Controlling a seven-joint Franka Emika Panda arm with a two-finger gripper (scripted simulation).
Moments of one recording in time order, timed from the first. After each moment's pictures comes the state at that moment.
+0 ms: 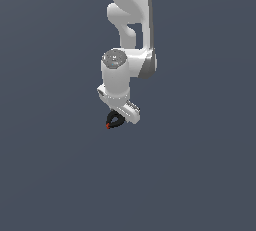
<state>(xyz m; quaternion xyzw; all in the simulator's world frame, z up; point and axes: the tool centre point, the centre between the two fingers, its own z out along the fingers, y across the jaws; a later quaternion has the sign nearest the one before) -0.023 -0.037 0.115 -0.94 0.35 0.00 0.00</state>
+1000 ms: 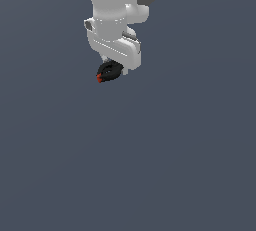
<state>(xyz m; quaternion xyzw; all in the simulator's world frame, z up) -0.087 -0.046 0.325 -0.94 0.35 0.00 0.00</state>
